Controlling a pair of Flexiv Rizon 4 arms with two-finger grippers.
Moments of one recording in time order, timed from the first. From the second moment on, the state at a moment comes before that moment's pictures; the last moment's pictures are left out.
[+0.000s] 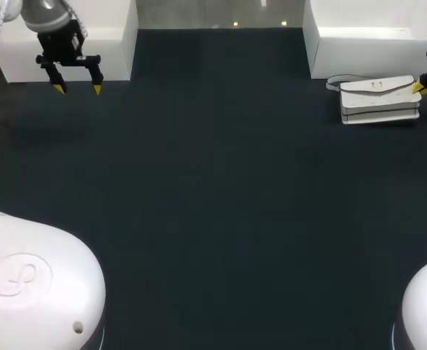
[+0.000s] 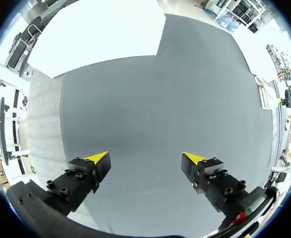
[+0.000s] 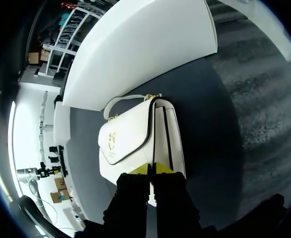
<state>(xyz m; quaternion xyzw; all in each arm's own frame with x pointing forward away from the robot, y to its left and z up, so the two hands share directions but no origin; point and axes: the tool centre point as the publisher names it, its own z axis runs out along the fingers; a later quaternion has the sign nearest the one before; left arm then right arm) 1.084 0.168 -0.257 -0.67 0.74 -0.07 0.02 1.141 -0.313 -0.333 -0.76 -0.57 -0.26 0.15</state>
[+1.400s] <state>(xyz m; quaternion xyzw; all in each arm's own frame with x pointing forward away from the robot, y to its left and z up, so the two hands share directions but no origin) 1.081 0.168 -0.257 -0.67 0.74 -0.07 0.02 1.158 -0.334 -0.305 -0.79 -0.57 -0.20 0.11</state>
